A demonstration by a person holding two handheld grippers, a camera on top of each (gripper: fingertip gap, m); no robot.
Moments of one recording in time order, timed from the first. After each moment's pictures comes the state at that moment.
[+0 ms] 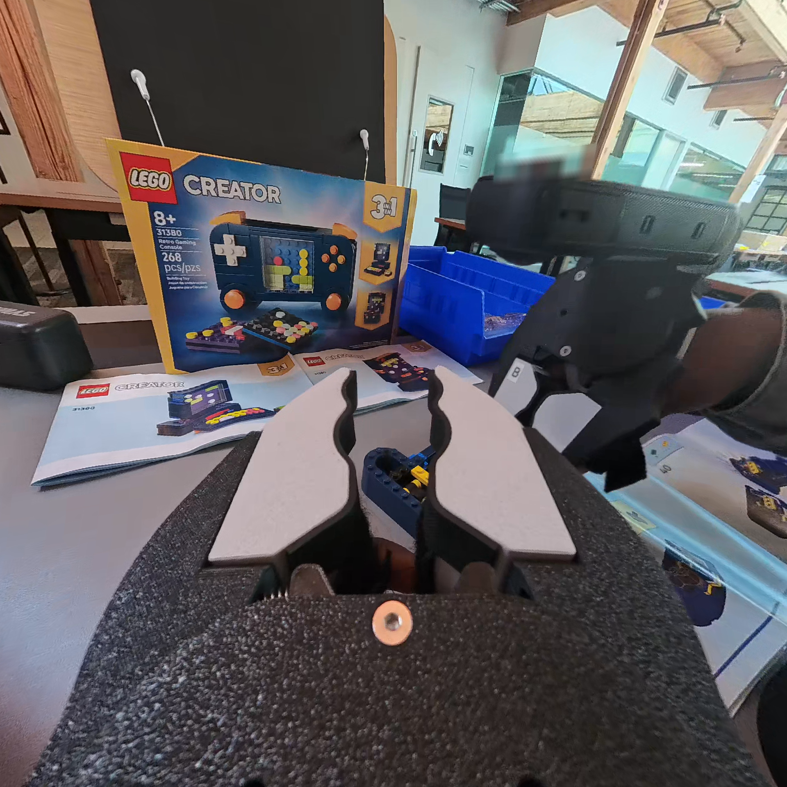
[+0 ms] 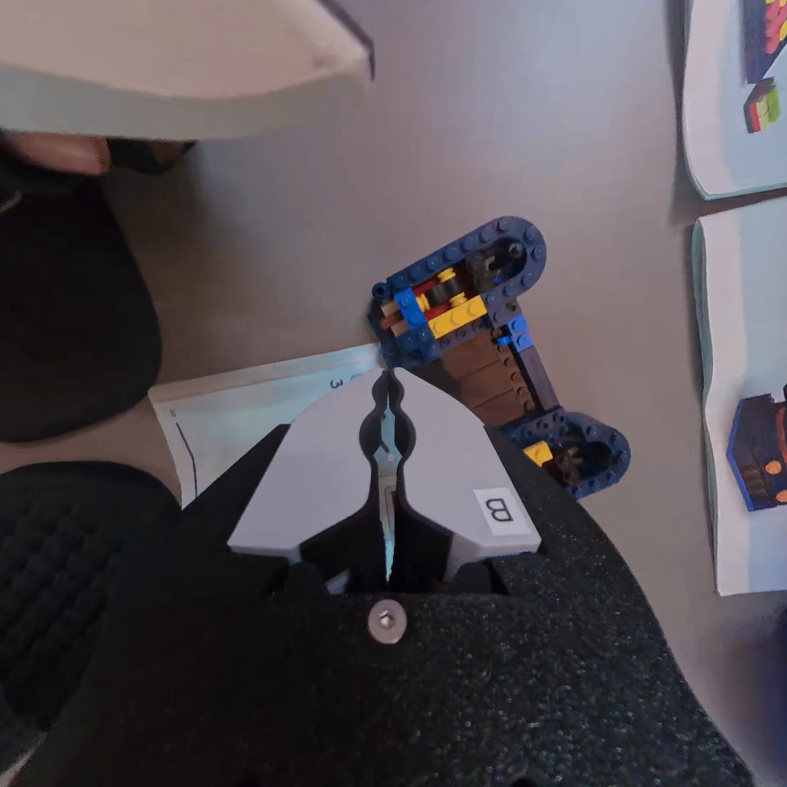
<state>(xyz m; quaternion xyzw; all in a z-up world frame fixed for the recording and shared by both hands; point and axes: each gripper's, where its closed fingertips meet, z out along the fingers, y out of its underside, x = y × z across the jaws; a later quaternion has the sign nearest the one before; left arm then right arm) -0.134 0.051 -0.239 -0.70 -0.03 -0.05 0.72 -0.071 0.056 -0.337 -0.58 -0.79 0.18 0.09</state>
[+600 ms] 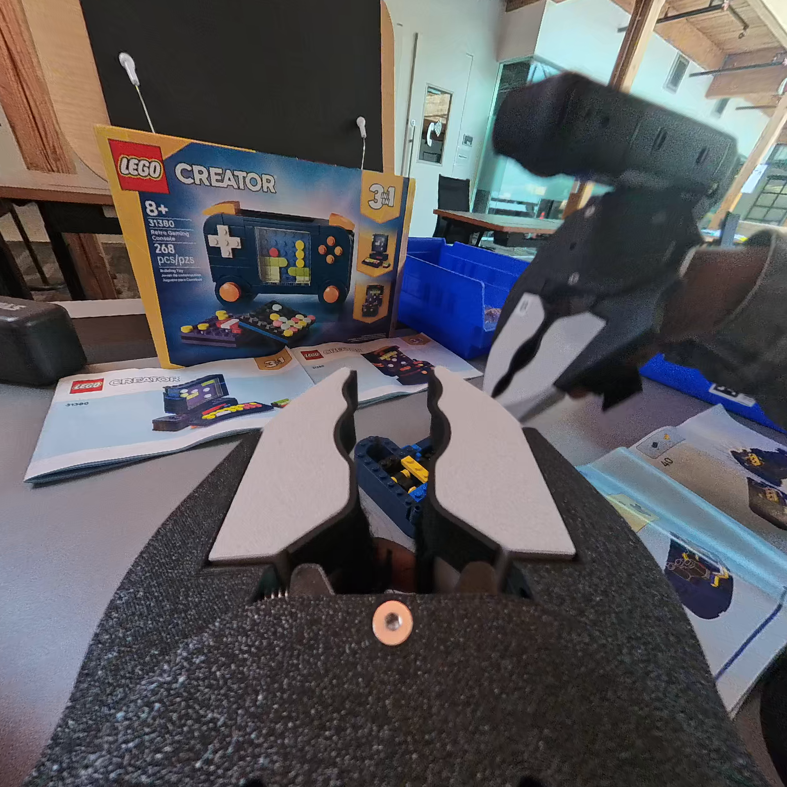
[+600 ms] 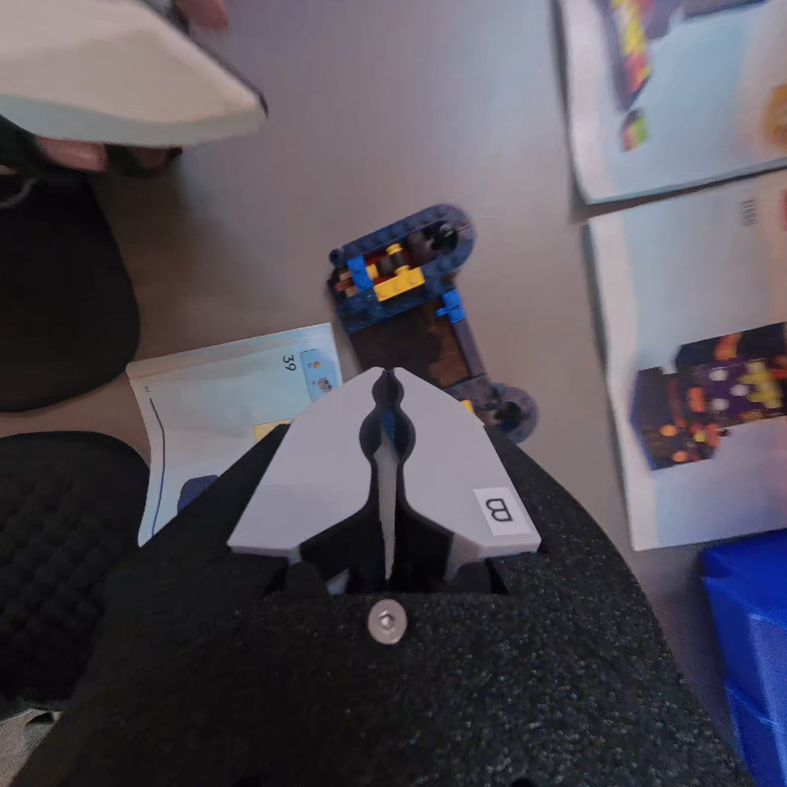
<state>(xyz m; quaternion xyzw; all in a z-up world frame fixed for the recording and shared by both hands) -0.134 0.054 -0.244 -0.70 -0.03 -0.05 0.71 -0.069 0.091 -0.310 -0.58 -0.78 0.20 0.12</state>
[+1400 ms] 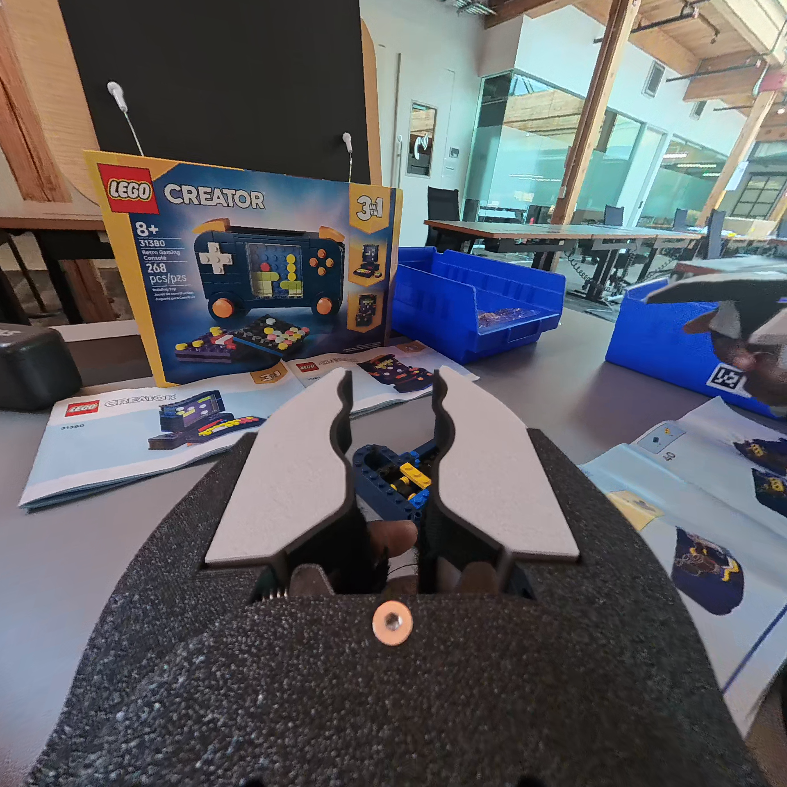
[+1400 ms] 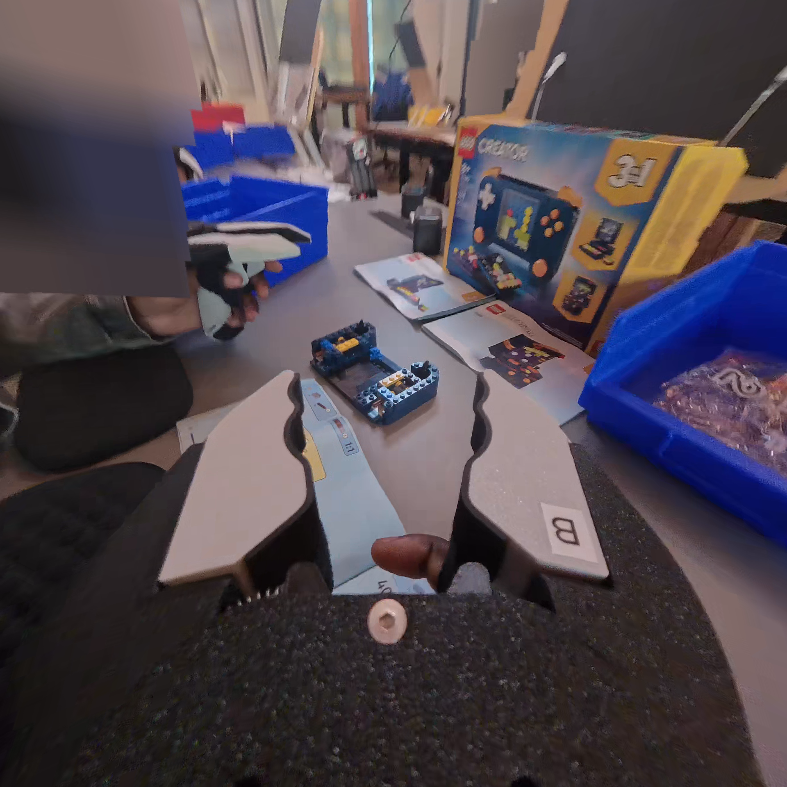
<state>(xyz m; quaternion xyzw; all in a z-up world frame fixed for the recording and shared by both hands) -0.130 0.055 -0.242 -0.69 -0.01 -0.05 0.72 0.062 0.126 -0.230 -0.54 -0.53 0.46 0.46</state>
